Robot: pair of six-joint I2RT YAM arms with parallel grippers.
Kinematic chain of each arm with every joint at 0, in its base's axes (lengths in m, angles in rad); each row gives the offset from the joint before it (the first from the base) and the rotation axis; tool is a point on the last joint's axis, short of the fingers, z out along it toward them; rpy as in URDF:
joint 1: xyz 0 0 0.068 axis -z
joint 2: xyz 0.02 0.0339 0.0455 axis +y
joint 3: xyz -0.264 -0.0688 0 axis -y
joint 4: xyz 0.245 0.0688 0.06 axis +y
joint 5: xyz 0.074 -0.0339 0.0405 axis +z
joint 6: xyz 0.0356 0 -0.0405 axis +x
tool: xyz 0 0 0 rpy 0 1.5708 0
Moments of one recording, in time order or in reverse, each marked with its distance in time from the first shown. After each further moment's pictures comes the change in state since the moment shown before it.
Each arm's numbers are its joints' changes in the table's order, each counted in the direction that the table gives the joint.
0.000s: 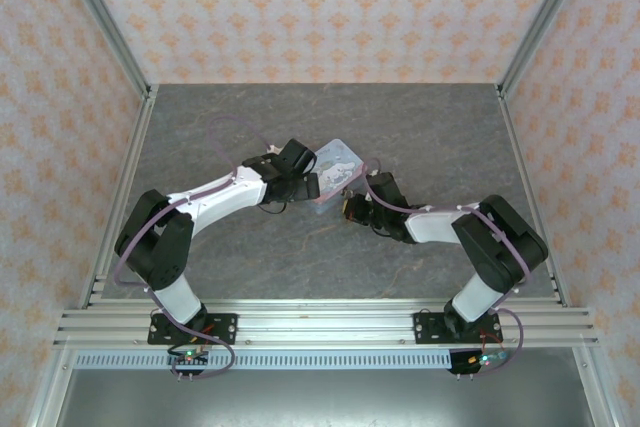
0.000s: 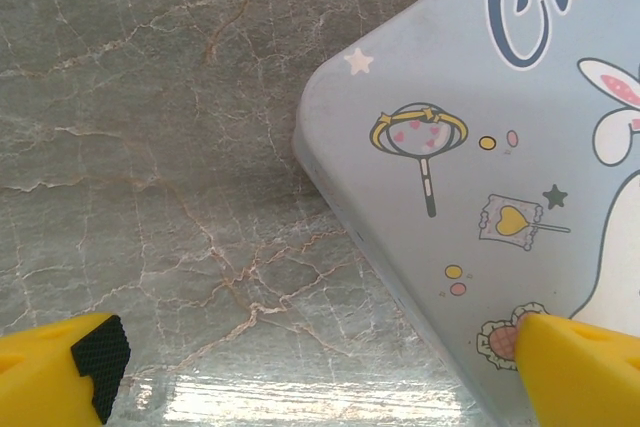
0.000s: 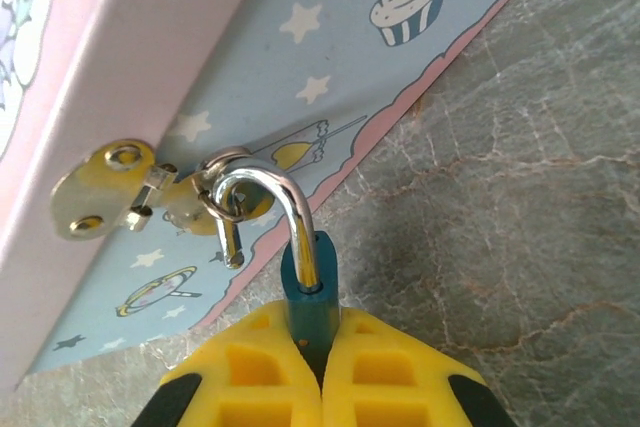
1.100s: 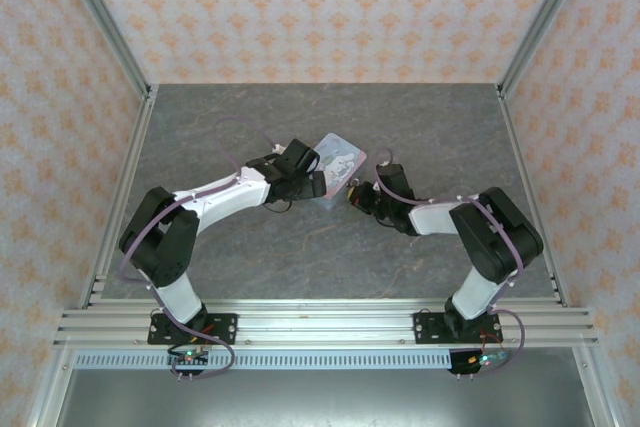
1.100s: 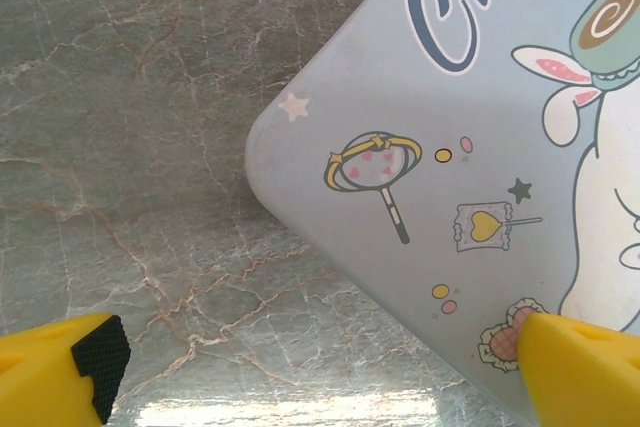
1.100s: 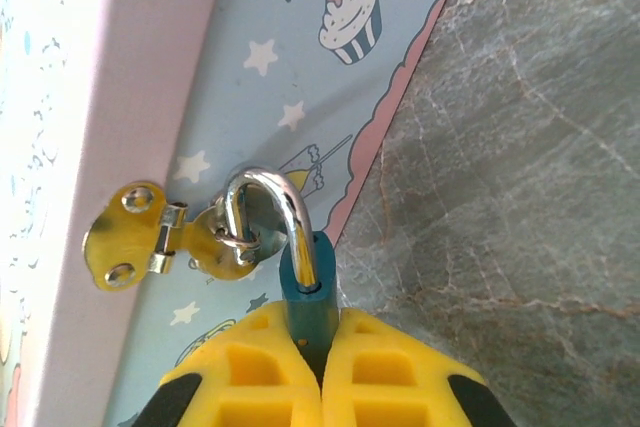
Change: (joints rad) left arm 0.006 0.028 -0.005 -0.088 -0.038 0.000; right arm 0.102 0.053 0.025 -0.092 0.058 0.061
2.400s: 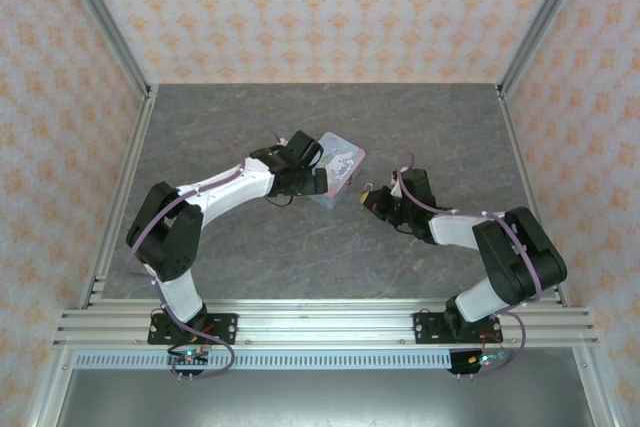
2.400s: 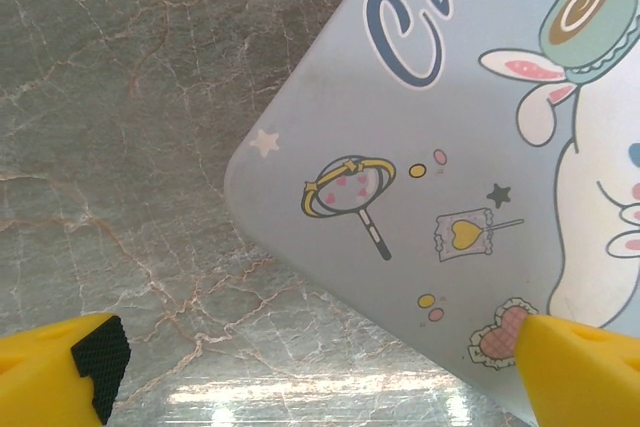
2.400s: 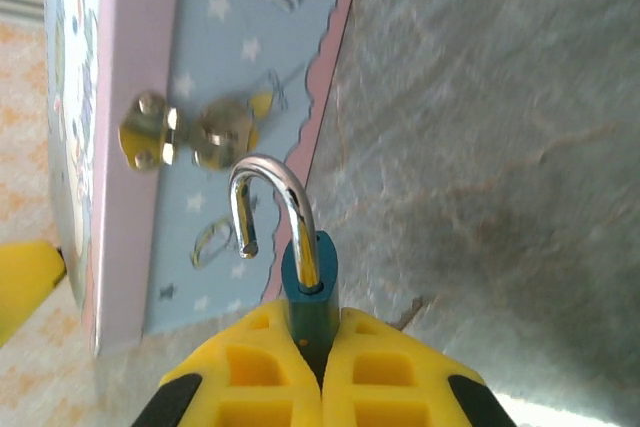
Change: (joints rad) left arm -0.009 0.045 0.122 0.122 -0.019 0.056; right arm 0.106 -0.166 -0.137 0.027 0.182 0.044
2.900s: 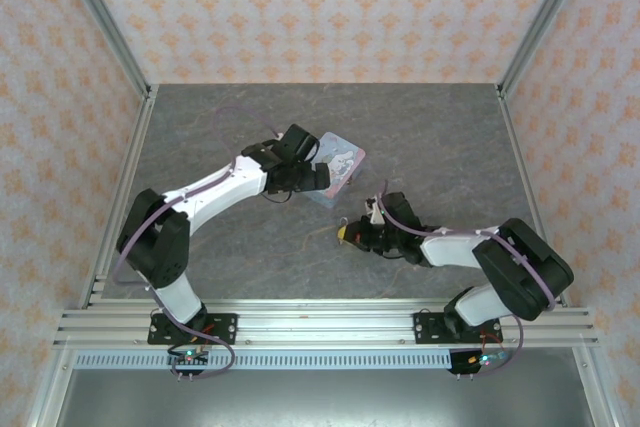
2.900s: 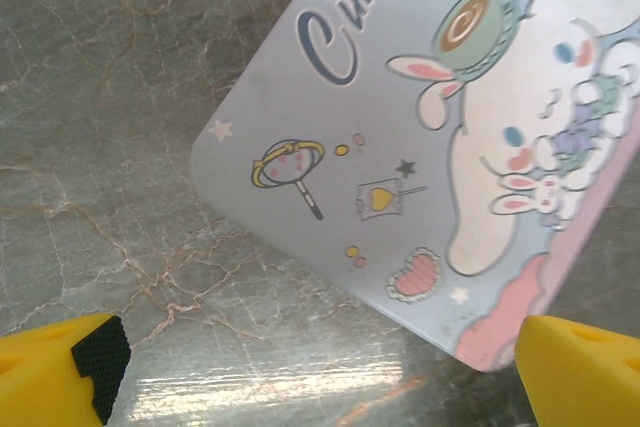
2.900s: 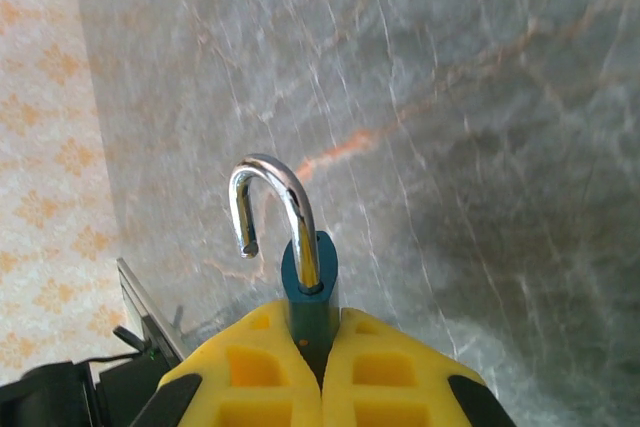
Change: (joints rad) left arm -0.004 -0.073 0.018 0.029 -0.074 -0.004; right arm -0.252 -0.068 -0.105 -0.009 0.074 0.089
